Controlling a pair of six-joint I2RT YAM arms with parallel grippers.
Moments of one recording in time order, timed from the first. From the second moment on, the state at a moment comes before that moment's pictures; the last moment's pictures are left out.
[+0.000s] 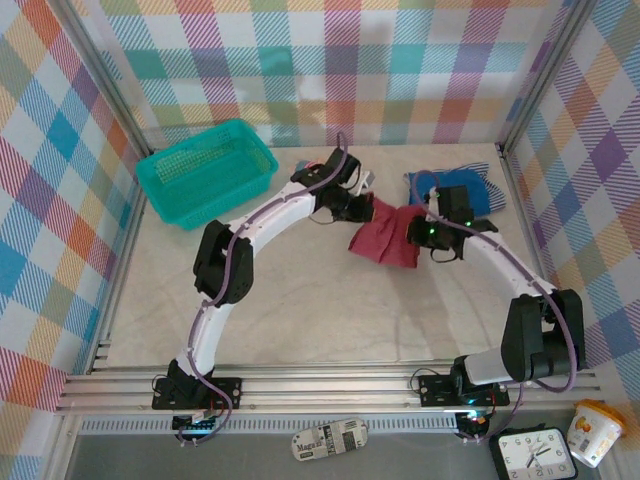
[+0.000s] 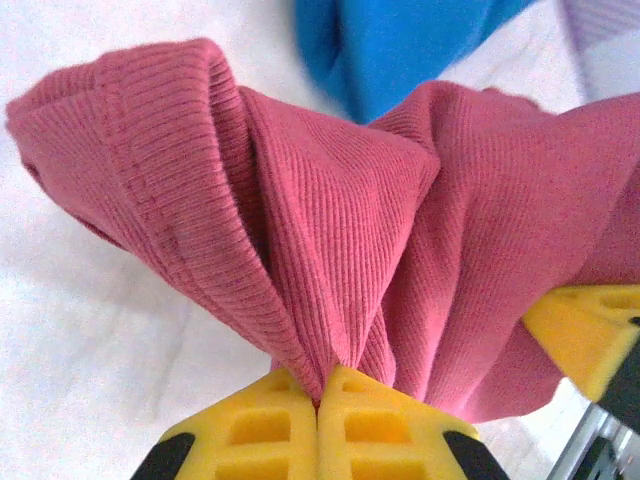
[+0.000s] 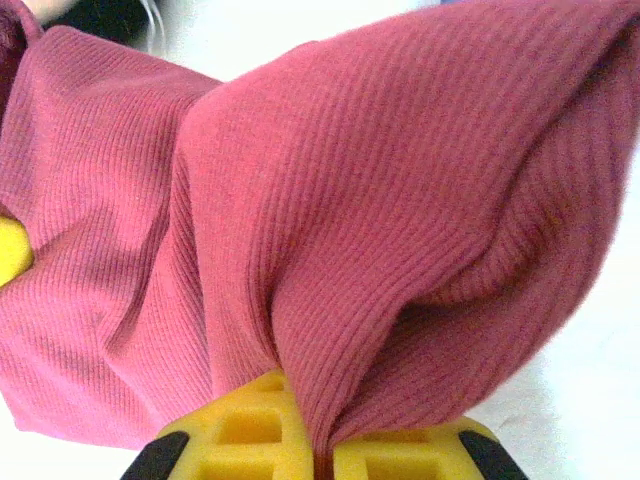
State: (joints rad) left arm -0.67 2.25 2.08 -0.72 0.41 -0.42; right arm 0.15 1.41 0.98 -0.48 -0.22 0.31
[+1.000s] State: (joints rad) left arm -0.73 2.79 2.69 -0.33 0.41 -0.50; right arm -0.17 1.78 1.50 -0.57 -0.20 -0.15
